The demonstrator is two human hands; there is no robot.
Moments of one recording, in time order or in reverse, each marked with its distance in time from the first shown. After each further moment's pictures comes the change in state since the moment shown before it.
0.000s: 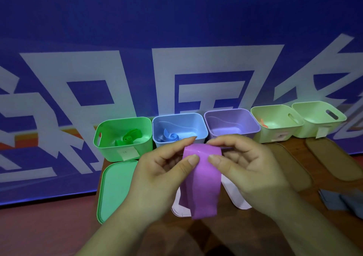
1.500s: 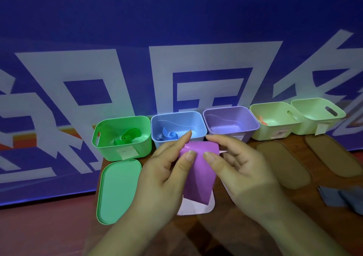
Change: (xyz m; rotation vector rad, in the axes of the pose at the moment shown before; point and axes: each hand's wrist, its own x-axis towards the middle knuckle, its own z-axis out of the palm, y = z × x) left_hand -0.004 -0.012 0.007 0.410 0.074 0.108; right_hand -0.005 0.016 0.008 -0.040 0.044 0.004
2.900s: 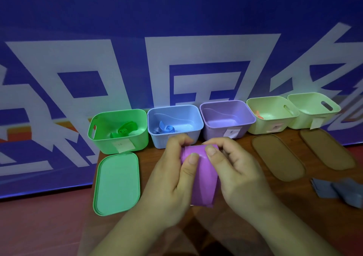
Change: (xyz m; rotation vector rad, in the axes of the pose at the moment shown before) left_hand -0.014 -0.003 0.015 0.131 -0.098 0.114; right_hand -0.014 0.003 0.004 -0.220 0.075 0.046
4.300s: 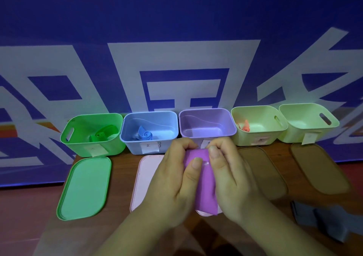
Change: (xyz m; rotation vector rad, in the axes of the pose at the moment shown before) left_hand 0.068 0.056 0.138 0.062 0.089 0.036; right_hand 0.056 0.051 -0.139 -0.179 -0.011 -0.201
